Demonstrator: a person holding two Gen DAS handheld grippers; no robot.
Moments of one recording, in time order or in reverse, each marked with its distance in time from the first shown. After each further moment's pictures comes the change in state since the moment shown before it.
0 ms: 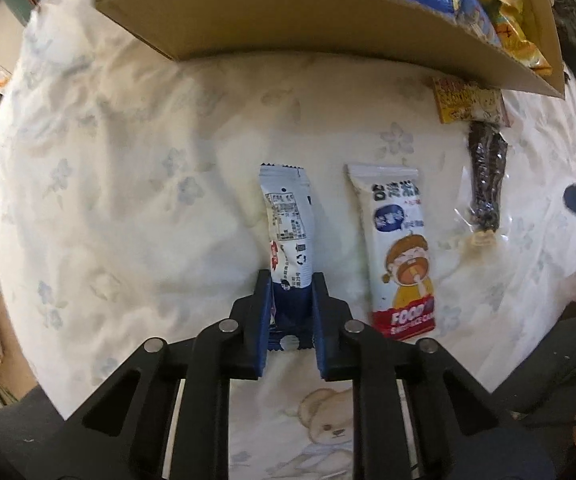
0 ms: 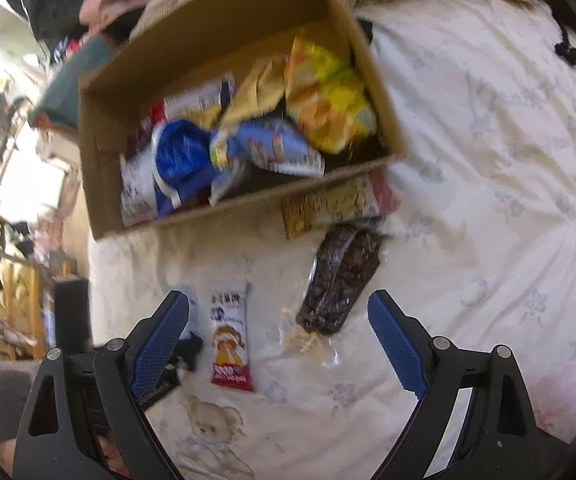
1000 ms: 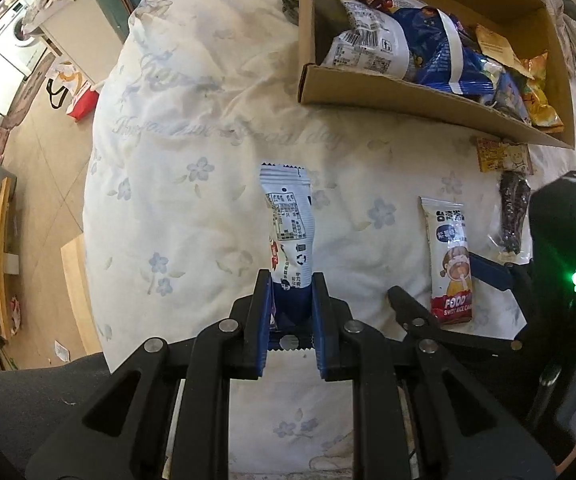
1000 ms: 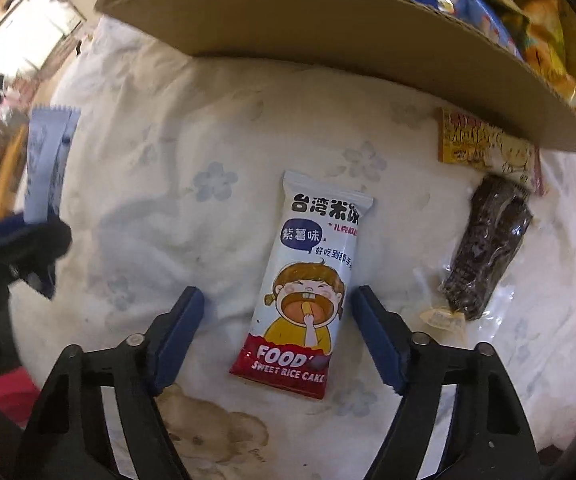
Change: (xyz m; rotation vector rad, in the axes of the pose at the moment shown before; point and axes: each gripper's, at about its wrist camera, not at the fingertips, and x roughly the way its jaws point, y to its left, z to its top) left arm -0.064 0.041 -0.022 -0.122 -0.148 0.141; right arm 0.110 0.096 -0.059 -0.400 0.163 -0.218
